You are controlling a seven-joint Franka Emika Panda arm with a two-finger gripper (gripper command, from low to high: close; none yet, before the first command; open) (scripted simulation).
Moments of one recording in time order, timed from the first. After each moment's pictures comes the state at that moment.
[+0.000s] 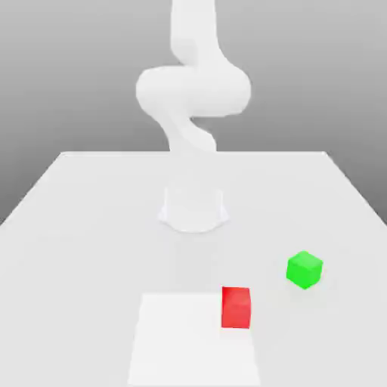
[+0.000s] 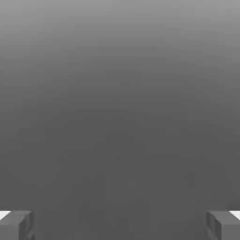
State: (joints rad) arm -0.02 -0.72 0.05 -2.35 -0.03 2.35 0.85
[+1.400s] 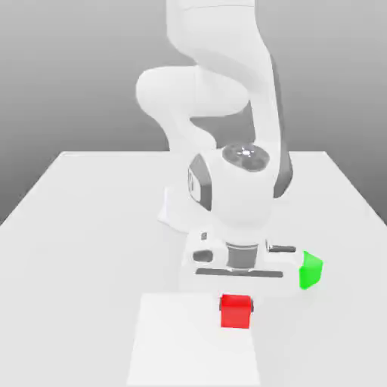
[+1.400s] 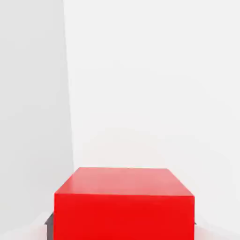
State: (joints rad) arm 0.05 0.24 0.10 -2.77 -0.19 3.02 1.19
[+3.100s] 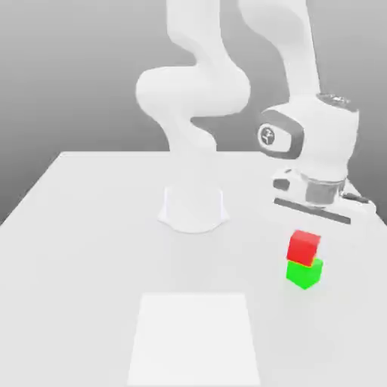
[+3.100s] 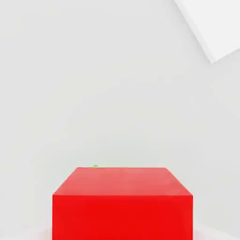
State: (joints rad) arm 0.09 0.00 0.63 -2.92 -0.13 2.91 2.15
